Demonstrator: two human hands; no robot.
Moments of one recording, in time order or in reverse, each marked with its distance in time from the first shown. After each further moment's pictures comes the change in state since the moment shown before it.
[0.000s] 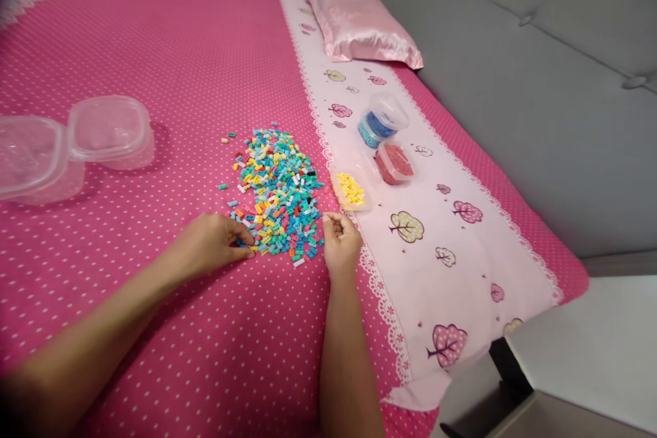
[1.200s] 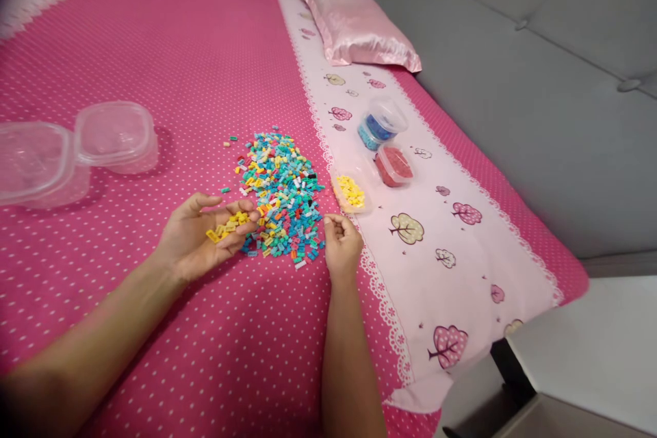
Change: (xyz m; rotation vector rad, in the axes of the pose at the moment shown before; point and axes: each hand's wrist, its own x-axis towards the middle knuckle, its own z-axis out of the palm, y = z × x) left_hand -0.004 0.016 -0.016 -1.931 -0.180 -0.256; right_hand 0.000 0.000 0.001 0.003 0.013 -0.003
